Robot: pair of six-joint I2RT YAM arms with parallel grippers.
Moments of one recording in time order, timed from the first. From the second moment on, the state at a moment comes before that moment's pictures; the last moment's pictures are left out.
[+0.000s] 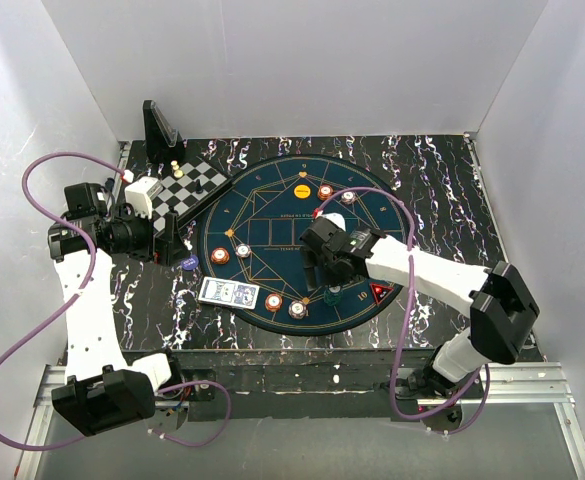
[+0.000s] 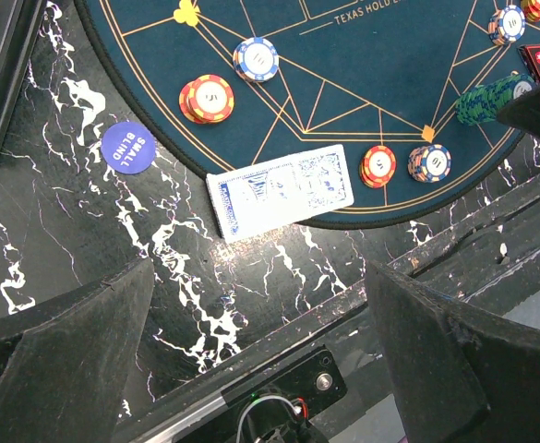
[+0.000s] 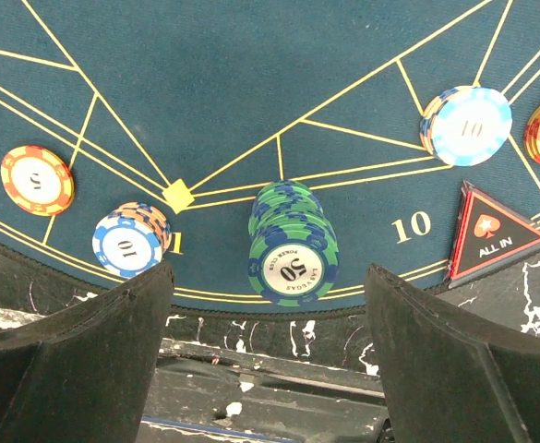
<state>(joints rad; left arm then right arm) 0.29 1.11 1.28 -1.20 0.66 0.43 0.95 1.52 1.17 -0.84 0.25 0.66</state>
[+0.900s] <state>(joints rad) 0.29 1.11 1.28 -1.20 0.66 0.43 0.97 1.58 1.18 -0.86 0.27 0.65</state>
